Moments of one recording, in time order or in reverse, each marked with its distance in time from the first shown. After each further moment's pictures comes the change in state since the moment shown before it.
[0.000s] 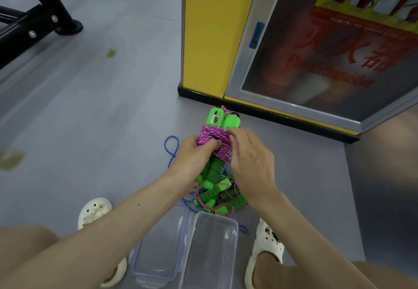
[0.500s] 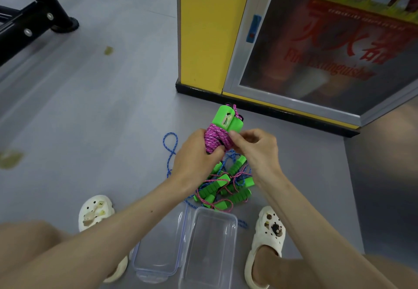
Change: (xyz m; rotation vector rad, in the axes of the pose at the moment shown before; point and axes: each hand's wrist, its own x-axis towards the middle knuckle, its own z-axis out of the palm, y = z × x) left_hand 0.005 -0.019 0.006 0.632 0.074 0.384; right_hand 0.009 0.021 0.003 0.759 -0.171 0.920
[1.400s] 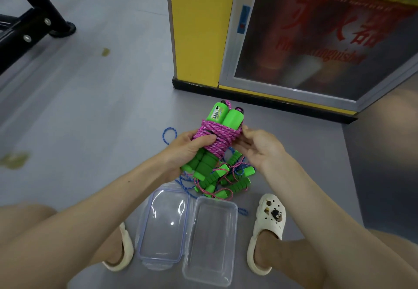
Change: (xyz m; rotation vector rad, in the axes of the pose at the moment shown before) left_hand -0.004 -0.017 -0.008 -0.779 -0.444 -0.380; right_hand -0.001 0.003 -0.020 0.612 -0.100 0.560
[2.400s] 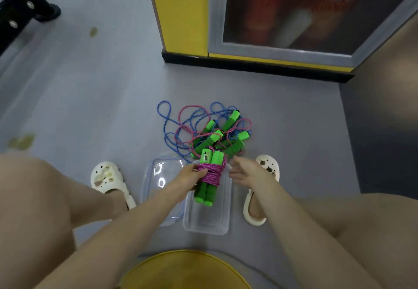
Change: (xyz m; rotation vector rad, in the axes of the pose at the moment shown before) left_hand -0.004 -0.189 0.022 0.230 0.204 -0.311; right_hand 0.017 0.135 -0.125 -0.425 0.053 0.348
